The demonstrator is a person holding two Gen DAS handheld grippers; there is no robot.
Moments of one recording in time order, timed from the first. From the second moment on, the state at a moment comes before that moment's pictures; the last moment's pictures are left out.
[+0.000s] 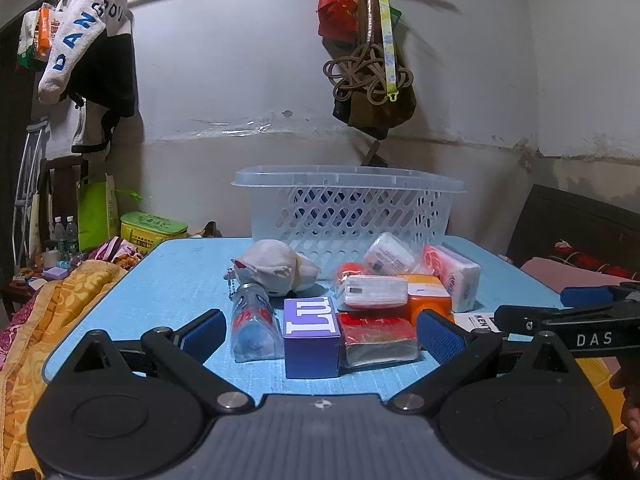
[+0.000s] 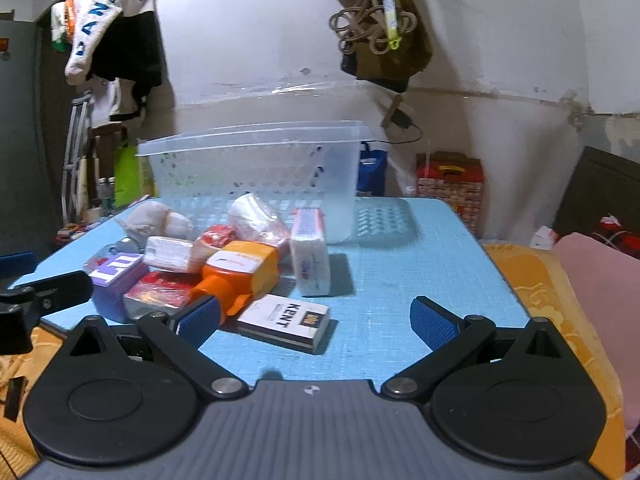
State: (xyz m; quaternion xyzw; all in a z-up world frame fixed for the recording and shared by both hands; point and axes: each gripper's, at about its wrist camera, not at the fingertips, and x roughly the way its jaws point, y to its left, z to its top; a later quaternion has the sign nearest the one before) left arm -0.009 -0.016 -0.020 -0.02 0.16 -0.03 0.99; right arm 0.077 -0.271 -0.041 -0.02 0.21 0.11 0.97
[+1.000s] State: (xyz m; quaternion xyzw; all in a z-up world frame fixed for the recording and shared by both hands) left arm 0.025 0.019 -0.051 -0.05 0.18 -0.07 0.98; right arm 0.088 -0.221 -0.064 -0.05 0.22 0.04 0.97
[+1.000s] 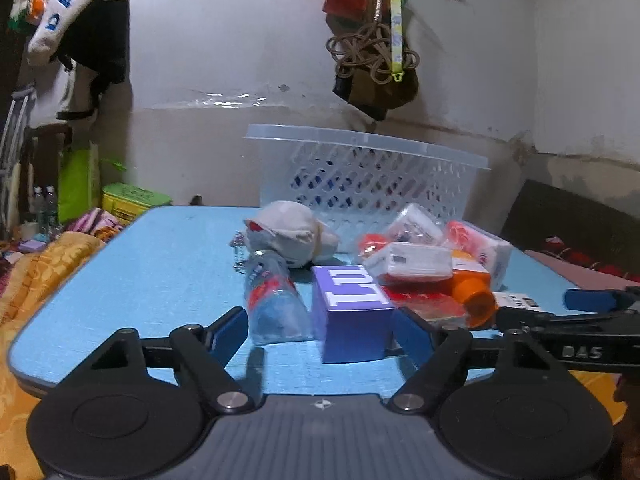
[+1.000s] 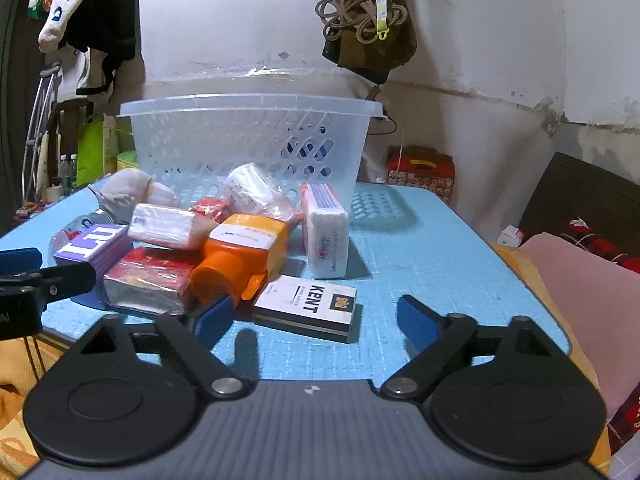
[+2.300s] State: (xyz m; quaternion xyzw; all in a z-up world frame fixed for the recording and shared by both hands) left arm 0.010 -0.007 -0.041 0.01 0.12 -0.04 0.99; right arm 0.080 -0.276 -0.060 -0.01 0.17 0.09 0.98
